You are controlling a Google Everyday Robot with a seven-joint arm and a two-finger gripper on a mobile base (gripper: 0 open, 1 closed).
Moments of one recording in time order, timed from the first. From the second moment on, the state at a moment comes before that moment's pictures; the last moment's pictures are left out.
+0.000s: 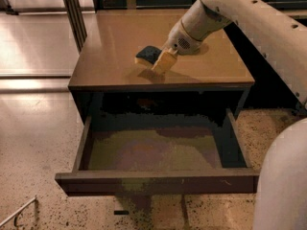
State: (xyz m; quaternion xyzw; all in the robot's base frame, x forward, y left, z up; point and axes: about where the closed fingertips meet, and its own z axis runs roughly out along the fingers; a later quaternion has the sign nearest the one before) arm 0.687 -0.036 0.862 -0.57 0.76 0.15 0.27
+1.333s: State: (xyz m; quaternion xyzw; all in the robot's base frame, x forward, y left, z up) arm 0.722 -0.025 0.828 -0.55 0.75 0.19 0.31
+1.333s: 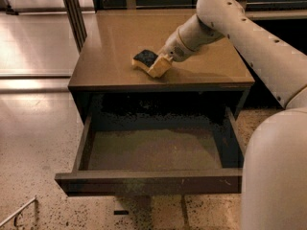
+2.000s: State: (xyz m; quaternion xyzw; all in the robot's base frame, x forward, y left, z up) arm 0.722 -0.024 0.828 -0.55 0.75 0.19 0.31
